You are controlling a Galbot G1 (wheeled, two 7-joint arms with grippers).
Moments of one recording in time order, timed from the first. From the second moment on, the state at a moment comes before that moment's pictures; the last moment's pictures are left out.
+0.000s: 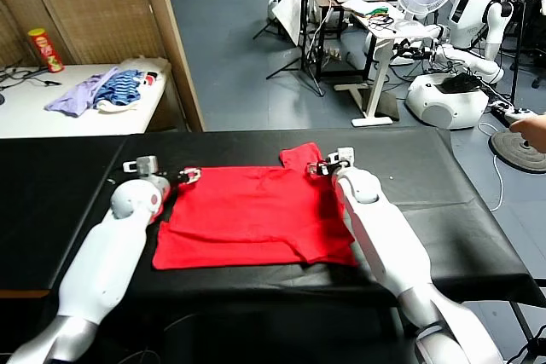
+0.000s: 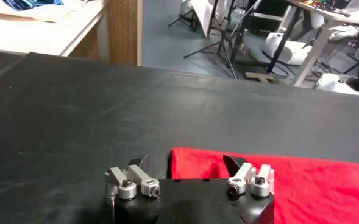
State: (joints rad) left arm 0.59 -1.13 -0.28 -1.22 -0.72 0.66 -0.12; right arm -0.43 1.39 0.15 1.01 0.40 -0.54 0.02
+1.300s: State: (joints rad) left arm 1.04 -0.95 -0.51 -1.81 -0.73 0.67 -0.14; right arm -0.83 1.14 0.26 1.66 0.59 -0.61 0.02
